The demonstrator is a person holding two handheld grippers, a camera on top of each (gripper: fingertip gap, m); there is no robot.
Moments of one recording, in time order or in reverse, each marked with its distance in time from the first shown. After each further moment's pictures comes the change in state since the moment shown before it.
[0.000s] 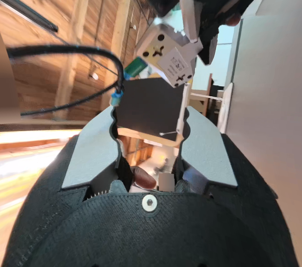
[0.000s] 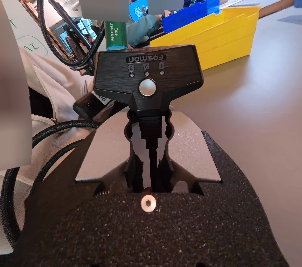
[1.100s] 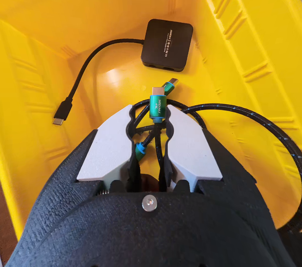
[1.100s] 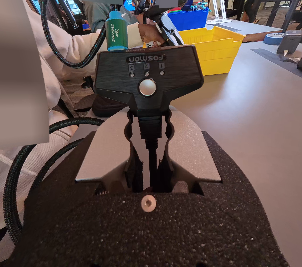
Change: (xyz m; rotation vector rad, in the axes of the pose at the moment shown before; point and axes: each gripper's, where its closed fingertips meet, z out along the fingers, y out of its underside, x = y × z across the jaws) left arm 0.077 0.298 -0.132 -1.294 0.787 -1.315; right arm -0.004 -0.002 -0.011 -0.037 0.084 -0.246
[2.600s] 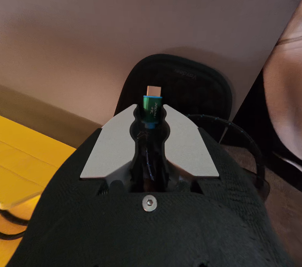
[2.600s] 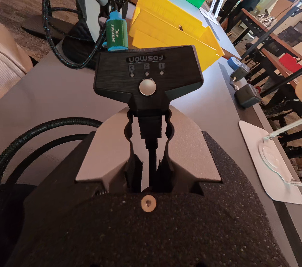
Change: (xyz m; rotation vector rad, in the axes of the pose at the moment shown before) left arm 0.248 0.095 -0.068 -0.035 0.372 0.740; right arm -0.005 0.002 -0.031 -0.263 0.125 -0.538
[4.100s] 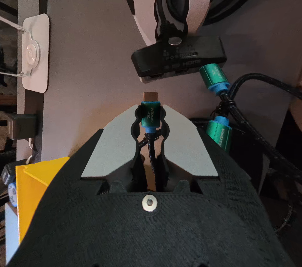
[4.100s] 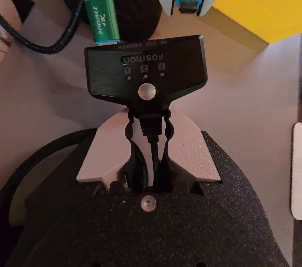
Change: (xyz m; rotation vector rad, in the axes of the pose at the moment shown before) left arm -0.022 -0.108 -0.014 0.121 -0.165 0.340; right arm -0.059 0.029 0.078 -0.412 -0.173 -0.076
